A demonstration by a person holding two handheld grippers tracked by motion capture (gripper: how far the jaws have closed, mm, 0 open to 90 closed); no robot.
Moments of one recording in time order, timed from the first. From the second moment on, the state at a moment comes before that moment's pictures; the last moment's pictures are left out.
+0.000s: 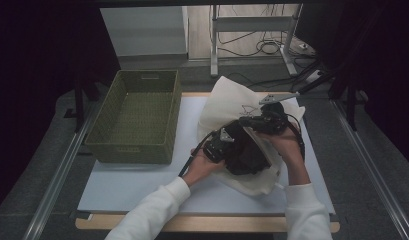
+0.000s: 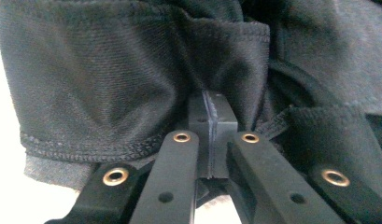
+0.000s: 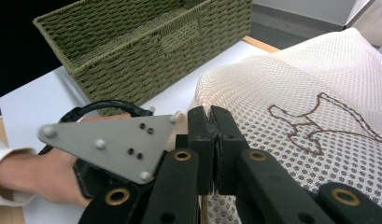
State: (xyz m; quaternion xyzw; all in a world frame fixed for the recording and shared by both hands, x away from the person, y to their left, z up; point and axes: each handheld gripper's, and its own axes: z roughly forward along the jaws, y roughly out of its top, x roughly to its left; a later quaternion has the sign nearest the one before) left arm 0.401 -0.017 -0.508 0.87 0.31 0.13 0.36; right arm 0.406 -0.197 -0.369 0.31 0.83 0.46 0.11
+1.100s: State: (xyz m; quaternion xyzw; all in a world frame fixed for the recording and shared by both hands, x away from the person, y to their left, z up) left arm 0.364 -0.021 -0.493 0.87 0.26 0.05 0.41; right arm 0.407 -0.199 -0.369 0.31 0.82 0.46 0.11
